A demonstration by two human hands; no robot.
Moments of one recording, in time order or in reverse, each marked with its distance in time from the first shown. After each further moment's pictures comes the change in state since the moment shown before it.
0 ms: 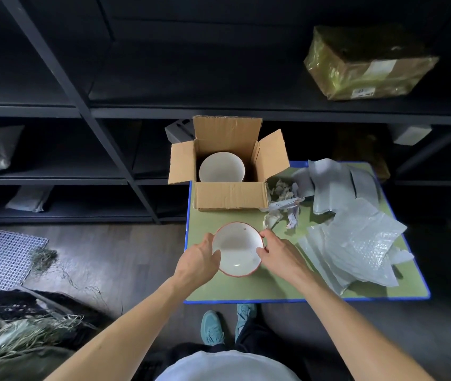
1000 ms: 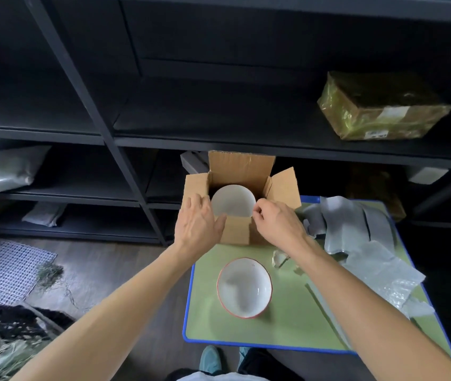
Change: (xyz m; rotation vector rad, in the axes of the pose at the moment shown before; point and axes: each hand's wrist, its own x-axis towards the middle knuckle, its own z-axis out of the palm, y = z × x) left_hand 0.069 0.033 -0.105 0.264 0.537 0.071; right_hand 0.068 -0.082 -0.098 -0.182 0.381 -0.316
